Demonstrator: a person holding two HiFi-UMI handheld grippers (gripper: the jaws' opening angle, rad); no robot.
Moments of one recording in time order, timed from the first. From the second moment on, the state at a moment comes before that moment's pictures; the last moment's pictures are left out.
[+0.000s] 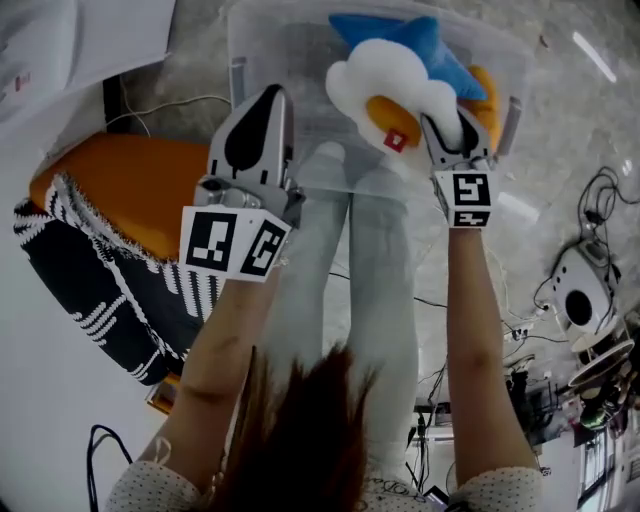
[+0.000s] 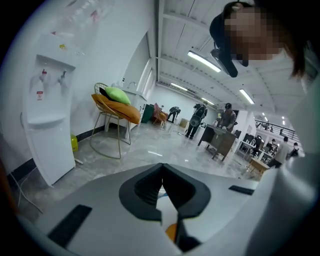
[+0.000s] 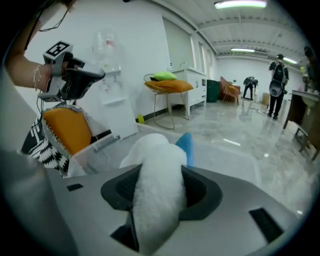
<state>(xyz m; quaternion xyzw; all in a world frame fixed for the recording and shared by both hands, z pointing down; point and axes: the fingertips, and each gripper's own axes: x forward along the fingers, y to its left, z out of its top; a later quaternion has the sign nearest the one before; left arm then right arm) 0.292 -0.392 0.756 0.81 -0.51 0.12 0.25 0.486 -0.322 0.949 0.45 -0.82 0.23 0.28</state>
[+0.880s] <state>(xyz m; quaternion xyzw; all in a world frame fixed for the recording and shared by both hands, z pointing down) 0.351 -0.413 0.651 0.84 -0.49 0.10 0.23 0.549 -0.358 0.779 0.54 -0.79 0.20 0.21</state>
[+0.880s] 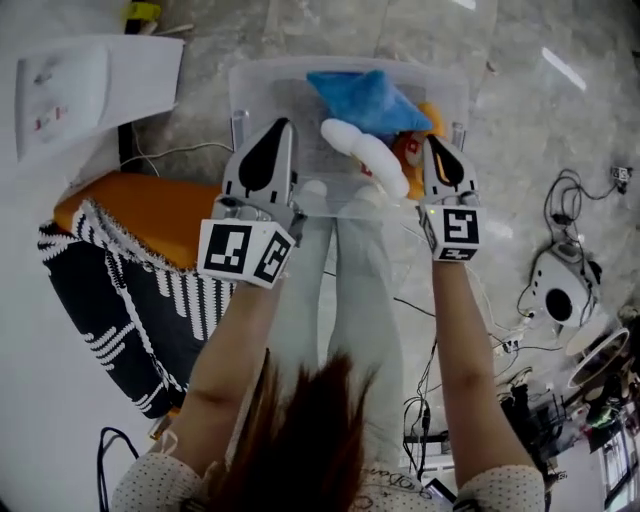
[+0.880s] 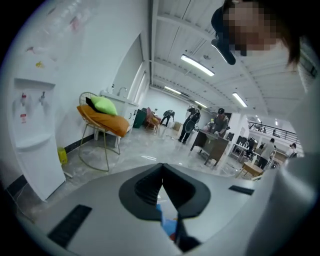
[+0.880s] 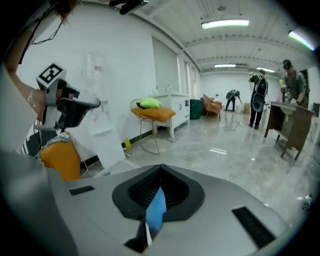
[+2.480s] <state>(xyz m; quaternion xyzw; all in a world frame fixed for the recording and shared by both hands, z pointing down) 0.398 -0.344 0.284 0.90 -0.44 0.03 0.05 0.612 -0.309 0.264 0.61 -0.79 0.09 0.00</state>
